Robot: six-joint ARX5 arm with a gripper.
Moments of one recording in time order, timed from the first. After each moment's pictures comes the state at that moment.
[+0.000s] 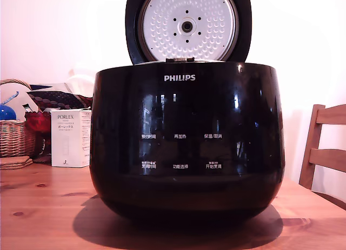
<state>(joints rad) -0.27 1.54 2.11 -0.85 0.41 0.53</state>
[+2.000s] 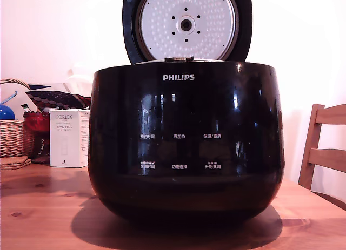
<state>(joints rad) -0.42 1.91 2.34 -1.03 0.50 0.69</state>
